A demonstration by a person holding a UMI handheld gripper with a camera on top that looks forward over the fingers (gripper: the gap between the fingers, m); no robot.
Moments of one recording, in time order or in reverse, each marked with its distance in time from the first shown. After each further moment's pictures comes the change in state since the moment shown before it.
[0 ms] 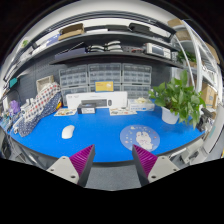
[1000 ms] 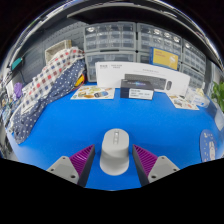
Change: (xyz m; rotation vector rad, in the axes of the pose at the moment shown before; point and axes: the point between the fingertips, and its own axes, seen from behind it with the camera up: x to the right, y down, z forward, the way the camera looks) arm -0.269 0.036 0.259 -0.250 -0.168 -0.086
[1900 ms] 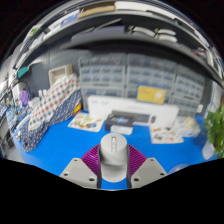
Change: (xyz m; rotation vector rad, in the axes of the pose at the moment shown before) arm 0.085 -0.130 -0.083 0.147 -0.054 -0.078
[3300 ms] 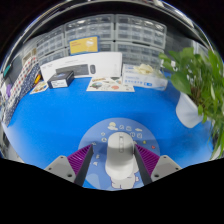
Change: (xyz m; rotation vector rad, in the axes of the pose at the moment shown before) arm 0.274 0.198 -0.046 -0.305 0.127 0.103
